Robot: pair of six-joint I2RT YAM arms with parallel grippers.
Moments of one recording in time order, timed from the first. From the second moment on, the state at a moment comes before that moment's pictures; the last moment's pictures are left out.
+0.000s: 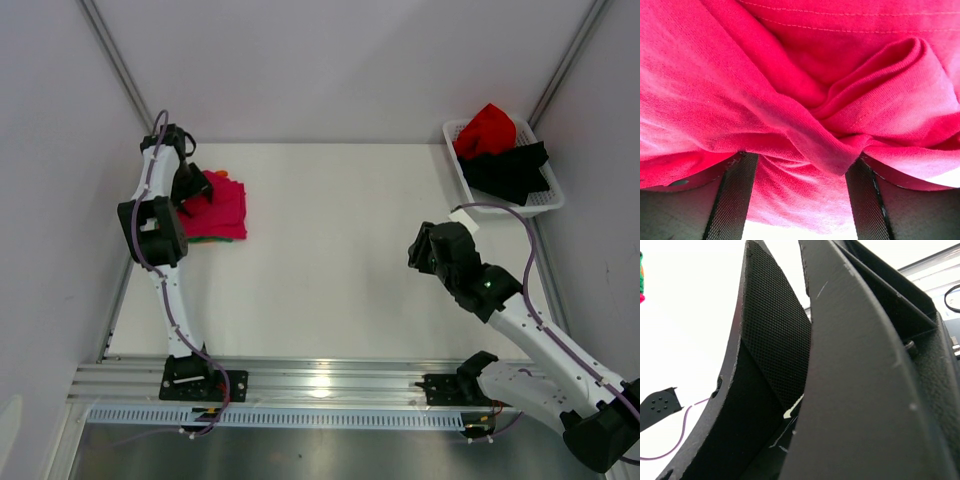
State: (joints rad) left arm 0.19 2.36 2.19 -1.19 -0.07 -0.51; right arm 0.60 0.92 0.84 -0.51 0.36 0.57
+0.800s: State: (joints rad) left arm 0.19 2.41 2.30 -1.06 0.06 -0.46; right arm 0.60 0.99 0.90 -0.52 0.36 0.57
